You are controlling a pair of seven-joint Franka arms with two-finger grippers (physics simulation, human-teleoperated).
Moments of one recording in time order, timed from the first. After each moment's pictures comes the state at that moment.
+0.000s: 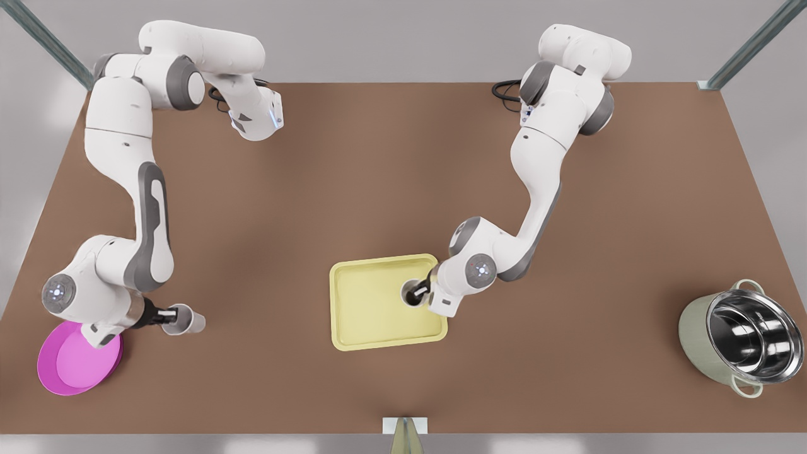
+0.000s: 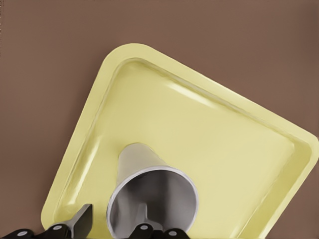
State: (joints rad) left arm -0.43 0.94 -0.19 -1.11 -0.22 2.06 -0.99; right arm -0.03 0.74 -0.06 -1.30 0.15 2.01 -0.28
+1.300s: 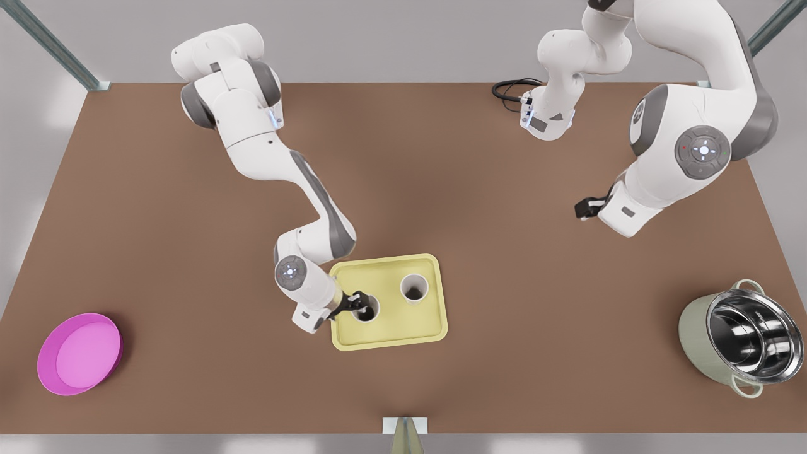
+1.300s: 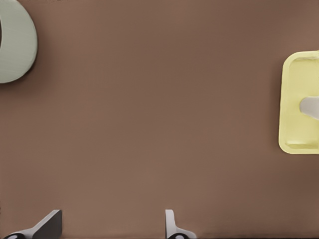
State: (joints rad) left arm -0.14 0.18 -0.07 -1.43 0.07 1.42 -0.25; right arm 0.47 0.89 -0.03 -1.20 0.27 2.25 0.07
